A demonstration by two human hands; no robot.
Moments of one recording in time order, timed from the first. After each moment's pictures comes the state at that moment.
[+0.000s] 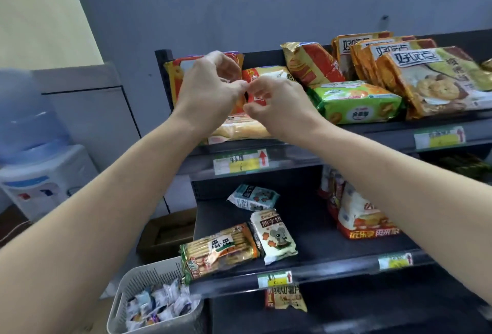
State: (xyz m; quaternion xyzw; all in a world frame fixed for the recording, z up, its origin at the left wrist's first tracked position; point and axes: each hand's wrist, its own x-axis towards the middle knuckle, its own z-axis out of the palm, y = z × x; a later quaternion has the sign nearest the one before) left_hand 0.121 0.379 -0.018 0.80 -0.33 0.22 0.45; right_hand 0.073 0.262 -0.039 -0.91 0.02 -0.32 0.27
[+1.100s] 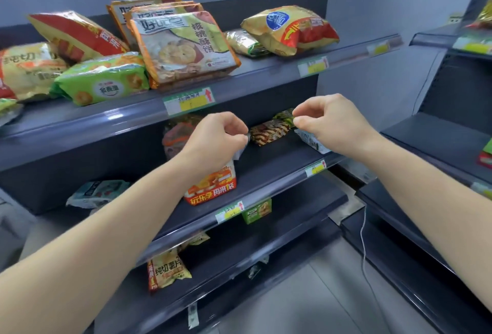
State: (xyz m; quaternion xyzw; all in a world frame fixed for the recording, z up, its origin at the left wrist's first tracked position) left_hand -0.105 0.087 -0.127 0.81 -0.44 -0.09 0.38; right_hand -0.245 -0.053 -0.127 -0.86 0.30 -0.27 0.30
